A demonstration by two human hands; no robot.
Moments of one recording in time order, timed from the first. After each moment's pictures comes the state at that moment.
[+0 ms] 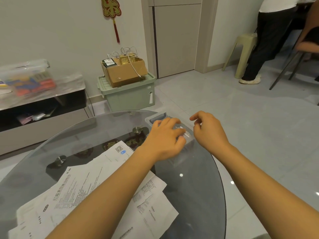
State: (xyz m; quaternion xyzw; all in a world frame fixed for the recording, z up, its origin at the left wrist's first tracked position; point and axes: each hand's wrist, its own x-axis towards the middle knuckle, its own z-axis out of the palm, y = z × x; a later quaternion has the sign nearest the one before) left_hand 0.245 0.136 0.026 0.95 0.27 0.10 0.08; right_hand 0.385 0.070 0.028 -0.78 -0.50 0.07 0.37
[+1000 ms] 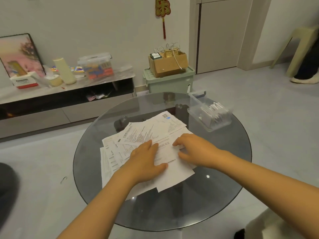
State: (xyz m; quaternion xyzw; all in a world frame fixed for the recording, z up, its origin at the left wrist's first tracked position) left_hand 0.044 0.004 0.001 0.82 0.54 -0.04 0.16; right_hand 0.234 -0.008 0.003 -0.61 -0.77 0.15 0.10
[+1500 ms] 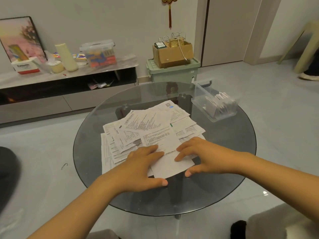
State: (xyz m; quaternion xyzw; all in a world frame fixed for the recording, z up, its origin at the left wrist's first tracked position) left_hand 0.014 -0.035 -0.007 0.86 0.47 -0.06 0.19; right_hand 0.248 -0.044 -0.005 -0.48 -0.85 0.20 0.04
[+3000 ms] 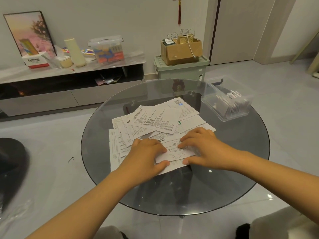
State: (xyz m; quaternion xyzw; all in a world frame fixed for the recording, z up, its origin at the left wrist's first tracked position) left_hand 0.010 -0.021 -0.026 0.88 0.46 0.11 0.08; right_hand 0.229 -0.025 -0.019 -0.52 -0.84 0.13 0.08
